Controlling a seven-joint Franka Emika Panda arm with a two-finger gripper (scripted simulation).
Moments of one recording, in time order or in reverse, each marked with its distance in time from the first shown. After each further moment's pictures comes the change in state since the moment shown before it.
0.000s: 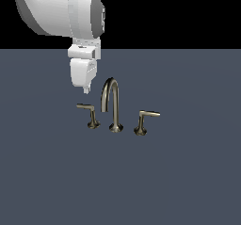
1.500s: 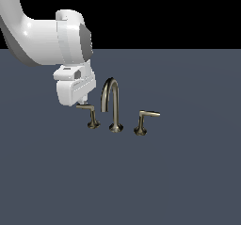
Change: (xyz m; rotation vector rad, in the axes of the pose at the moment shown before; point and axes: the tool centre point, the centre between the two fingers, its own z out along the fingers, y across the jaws) arm -0.014 -0.003 0.058 0.077 0.108 0.235
